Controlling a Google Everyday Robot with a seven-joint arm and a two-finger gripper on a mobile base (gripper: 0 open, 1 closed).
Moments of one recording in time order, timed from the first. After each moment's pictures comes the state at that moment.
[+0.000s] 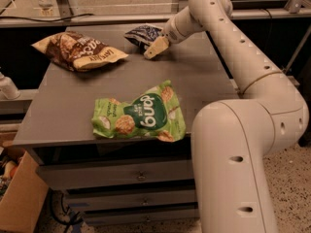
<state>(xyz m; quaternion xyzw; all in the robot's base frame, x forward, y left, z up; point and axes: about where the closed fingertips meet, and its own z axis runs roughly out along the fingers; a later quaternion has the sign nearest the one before) 0.870 -0.028 0.826 -0.47 0.78 0.11 0.40</state>
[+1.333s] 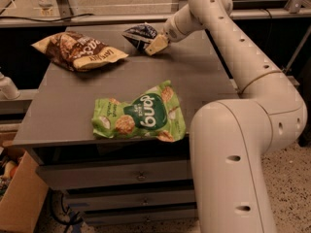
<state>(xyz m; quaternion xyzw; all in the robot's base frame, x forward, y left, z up) 0.869 -0.028 0.833 -0.47 0.78 0.11 0.40</state>
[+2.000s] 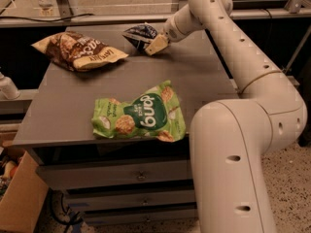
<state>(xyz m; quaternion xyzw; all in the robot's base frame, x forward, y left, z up) 0.869 -0.028 0.834 -0.47 0.78 0.11 0.40</state>
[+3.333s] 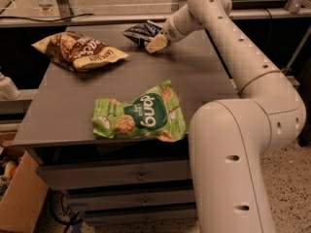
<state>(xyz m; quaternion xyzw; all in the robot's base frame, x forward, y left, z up) 0.869 -0.028 0.834 -0.47 0.78 0.11 0.39</state>
